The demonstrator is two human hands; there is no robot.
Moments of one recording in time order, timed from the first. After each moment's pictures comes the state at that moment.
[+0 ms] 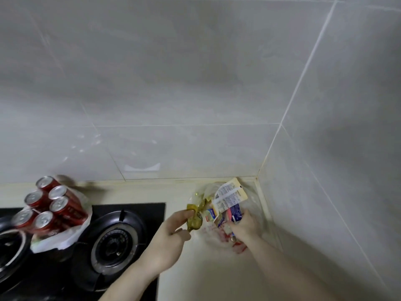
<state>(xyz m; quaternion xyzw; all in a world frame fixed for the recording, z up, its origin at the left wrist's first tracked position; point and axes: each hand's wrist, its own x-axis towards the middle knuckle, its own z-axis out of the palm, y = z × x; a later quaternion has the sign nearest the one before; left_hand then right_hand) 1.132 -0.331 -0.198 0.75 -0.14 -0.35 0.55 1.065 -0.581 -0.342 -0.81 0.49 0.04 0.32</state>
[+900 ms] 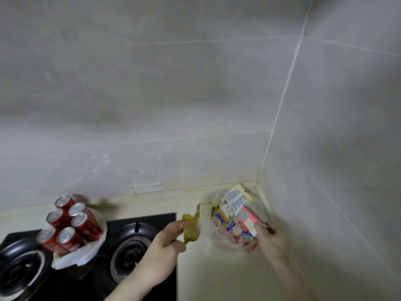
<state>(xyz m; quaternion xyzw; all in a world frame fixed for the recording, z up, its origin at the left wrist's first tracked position) 1.129 -0.254 -0.167 0.74 -0.19 -0.35 0.54 0.984 -0.520 -0.275 -0.63 0.54 -0.23 0.50</state>
